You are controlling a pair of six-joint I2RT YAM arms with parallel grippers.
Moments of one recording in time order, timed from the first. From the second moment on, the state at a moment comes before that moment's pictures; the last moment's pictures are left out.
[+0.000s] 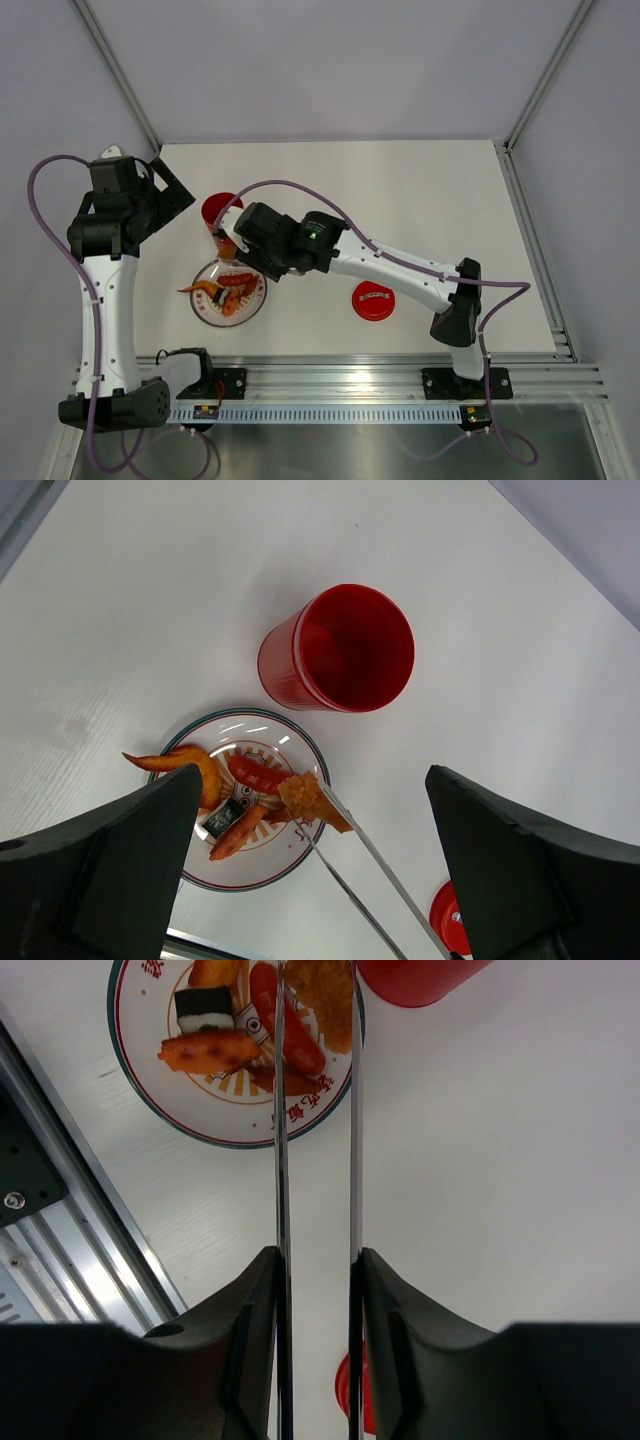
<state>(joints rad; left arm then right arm) 0.10 1.11 1.50 -1.07 -0.05 -0.55 1.21 1.97 2.08 -1.00 0.17 -0.07</state>
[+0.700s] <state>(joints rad) 0.13 1.08 1.50 -1.07 -0.05 -0.56 1.14 1.95 2.11 -0.78 0.28 -0.08</state>
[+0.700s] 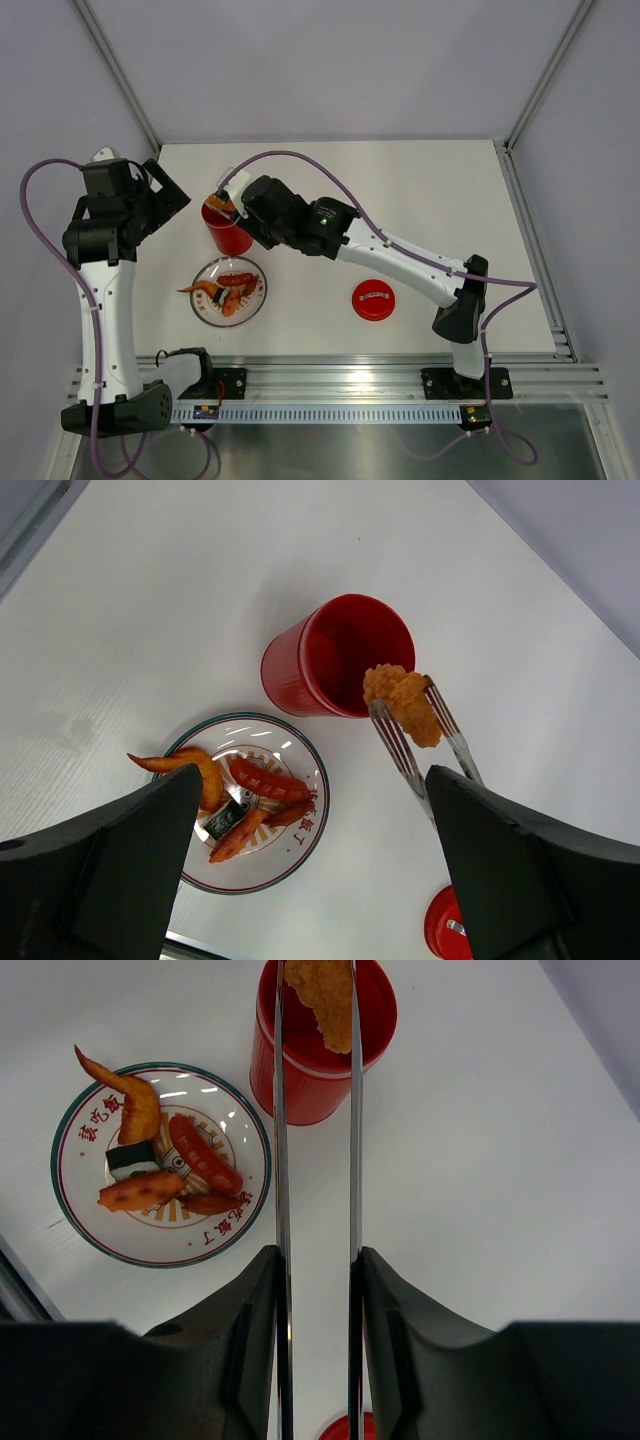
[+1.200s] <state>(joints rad) 0.13 1.08 1.49 -1.07 -0.05 -0.56 1.11 2.01 2.13 -0.72 0.30 -0.09</state>
